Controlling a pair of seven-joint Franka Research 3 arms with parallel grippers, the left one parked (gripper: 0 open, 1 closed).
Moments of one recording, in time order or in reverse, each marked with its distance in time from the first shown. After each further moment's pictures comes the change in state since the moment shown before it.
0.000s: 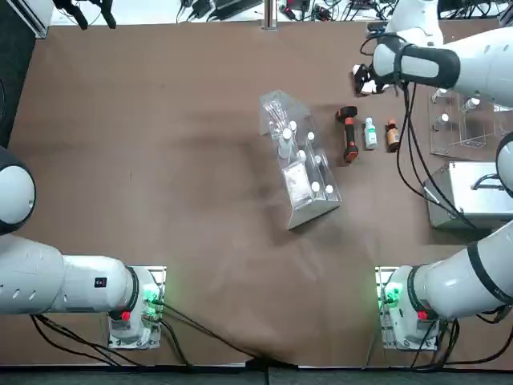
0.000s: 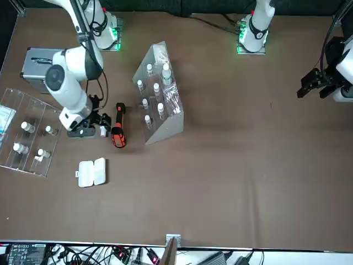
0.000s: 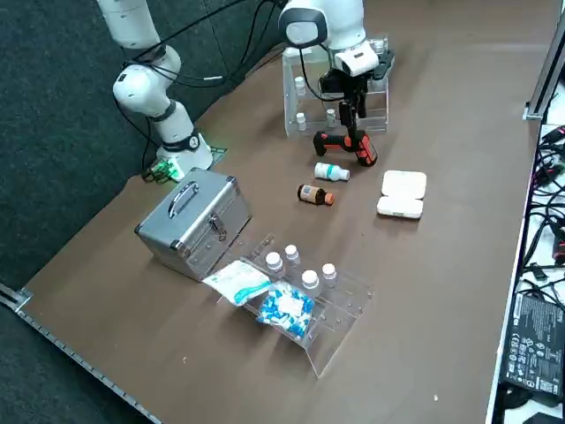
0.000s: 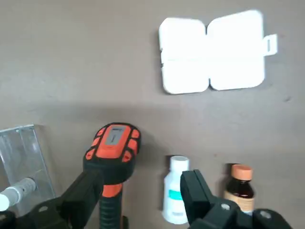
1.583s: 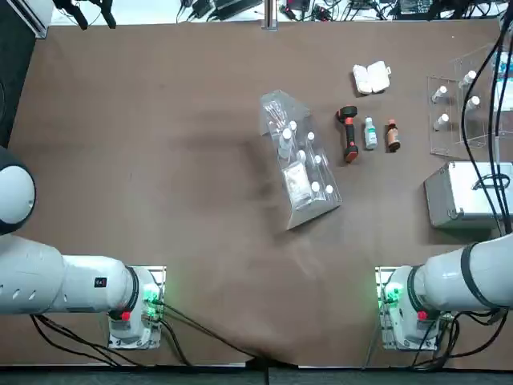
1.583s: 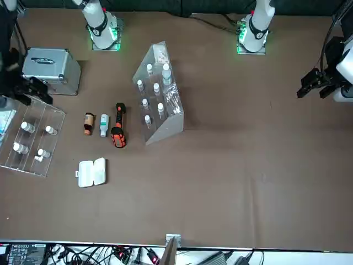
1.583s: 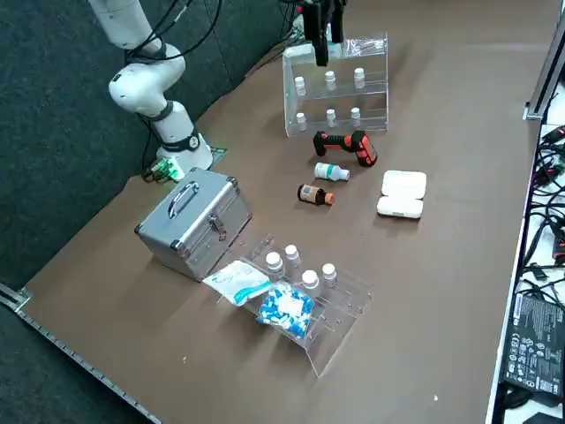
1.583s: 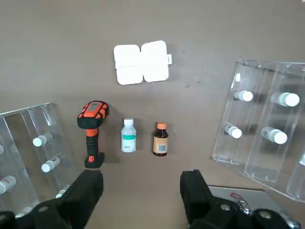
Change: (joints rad) arm -0.222 -0.106 -0.011 0.591 0.001 -0.785 -0.204
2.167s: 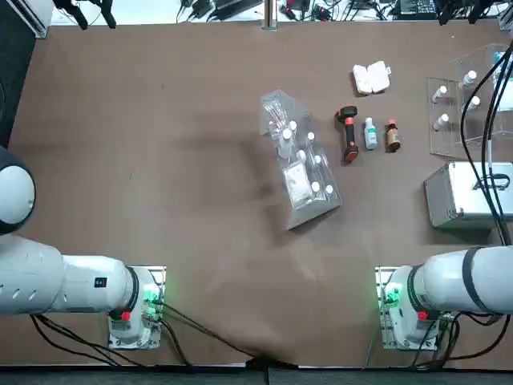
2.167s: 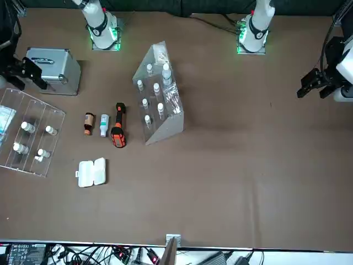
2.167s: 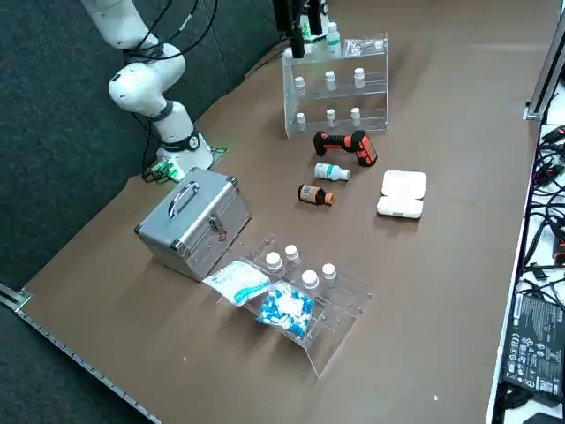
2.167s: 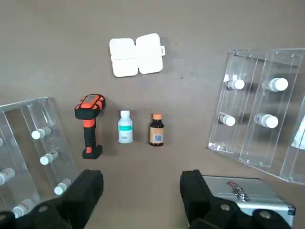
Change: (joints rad) arm -0.012 -0.153 -0.012 -0.148 -0.005 0.025 0.000
